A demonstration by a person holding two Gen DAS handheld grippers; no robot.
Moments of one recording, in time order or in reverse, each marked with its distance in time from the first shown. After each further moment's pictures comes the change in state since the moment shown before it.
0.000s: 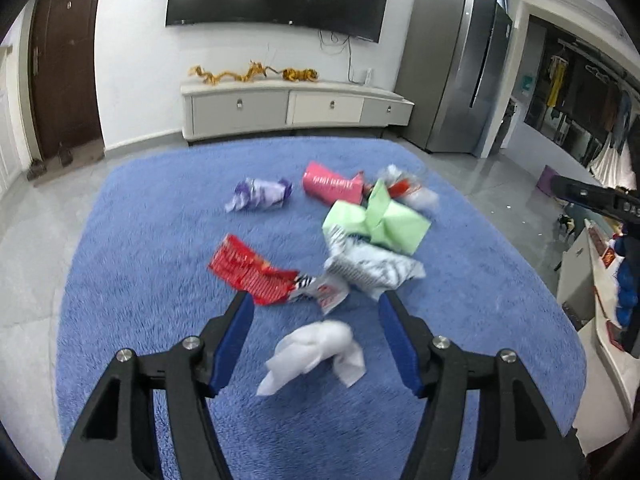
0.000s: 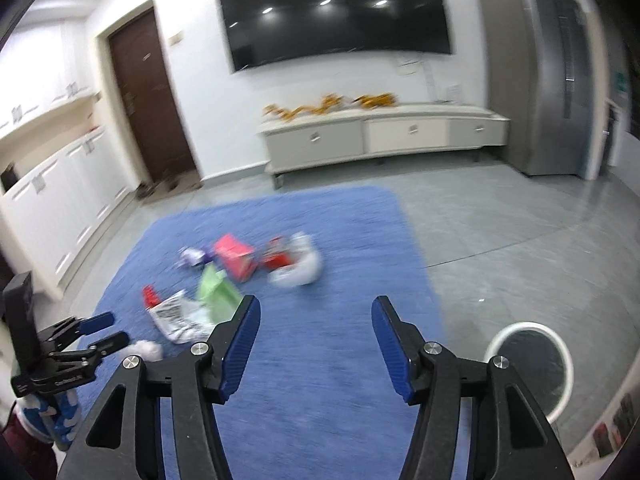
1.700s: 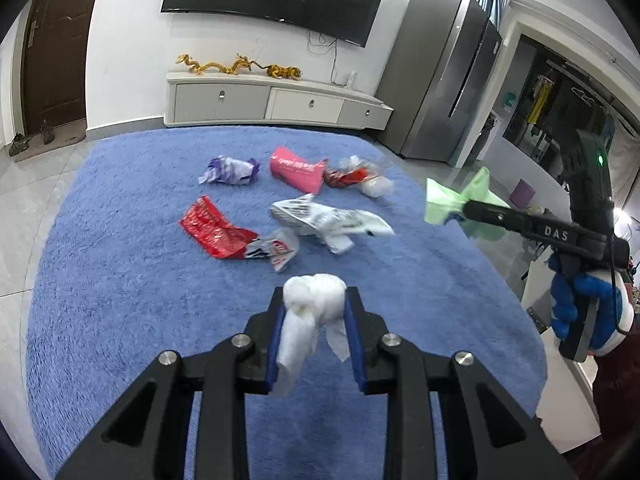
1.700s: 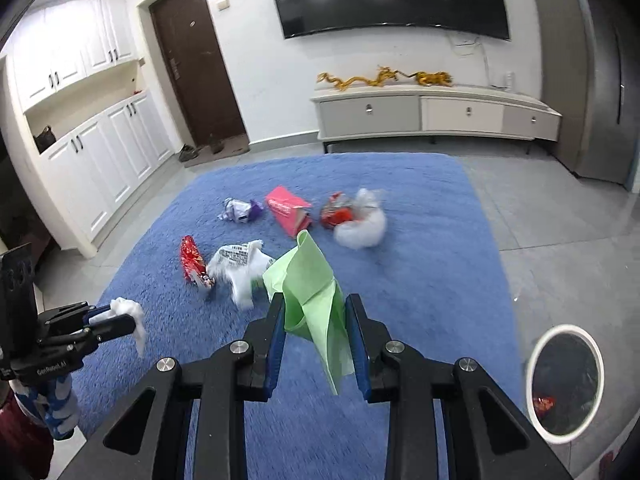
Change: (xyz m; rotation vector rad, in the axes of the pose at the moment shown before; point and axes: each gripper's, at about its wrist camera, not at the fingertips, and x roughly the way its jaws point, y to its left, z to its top) left arm -0.049 -0.031 -0.033 -0.056 -0.013 -0.106; right arm 0.015 0.010 -0.028 -0.070 0.076 0.137
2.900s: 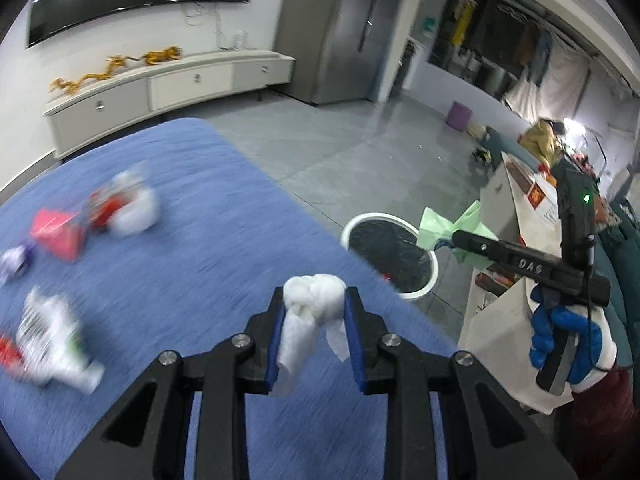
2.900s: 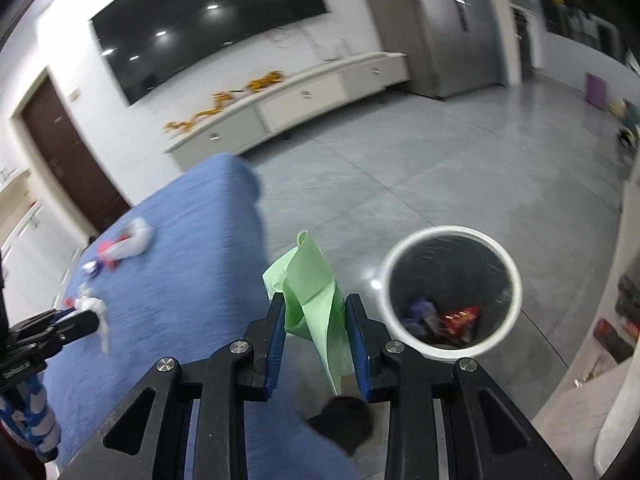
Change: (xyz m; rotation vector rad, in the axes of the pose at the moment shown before) left arm 0.159 -0.215 0.058 0.284 0.197 -0.193; right arm -0.086 -0.216 -0.105 0.463 -0.070 -0.287
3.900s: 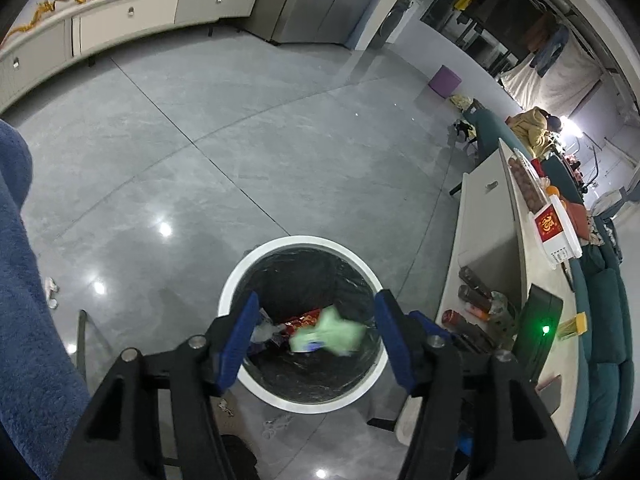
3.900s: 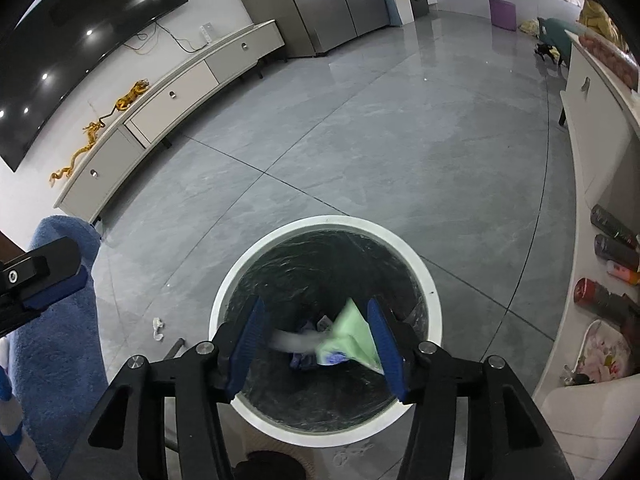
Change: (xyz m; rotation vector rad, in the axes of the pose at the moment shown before) left arm 0.271 -0.111 0.132 -0.088 0.204 -0.146; right arm 0.110 -0.168 0.038 0.277 0.079 -0.234
